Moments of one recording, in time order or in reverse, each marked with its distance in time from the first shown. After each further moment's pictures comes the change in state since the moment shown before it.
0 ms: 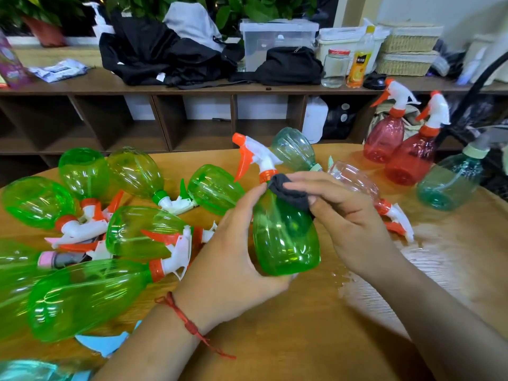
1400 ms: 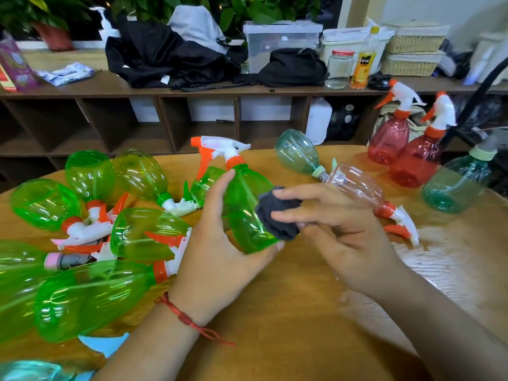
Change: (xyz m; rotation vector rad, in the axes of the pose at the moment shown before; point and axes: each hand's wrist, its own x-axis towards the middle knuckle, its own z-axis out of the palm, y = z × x) left_hand 0.006 -0.015 -0.001 -0.211 0.258 -0.061; right_hand -0.006 -0.014 0.004 -0.234 -0.078 -0.222
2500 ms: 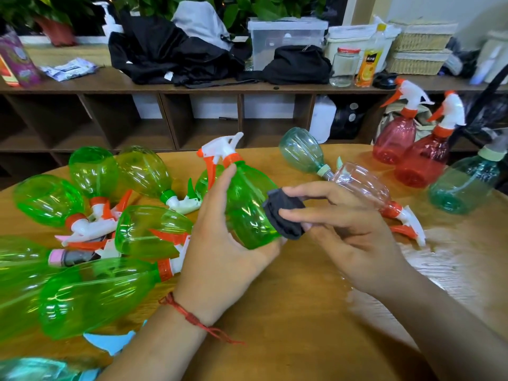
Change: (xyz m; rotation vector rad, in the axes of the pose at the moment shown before) left_hand 0.002 -0.009 -0.001 0.022 0.045 -0.017; right_hand -0.002 0.003 0.003 0.060 -0.013 0.005
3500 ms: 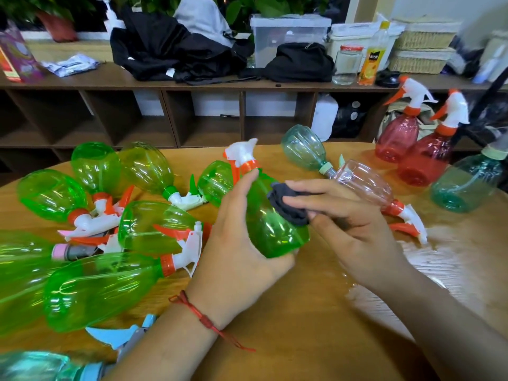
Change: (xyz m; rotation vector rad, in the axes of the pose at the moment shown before) left_hand -0.009 0.013 0.008 0.151 -0.075 0.031; right_hand -0.002 0.007 0.004 0.052 0.047 0.101
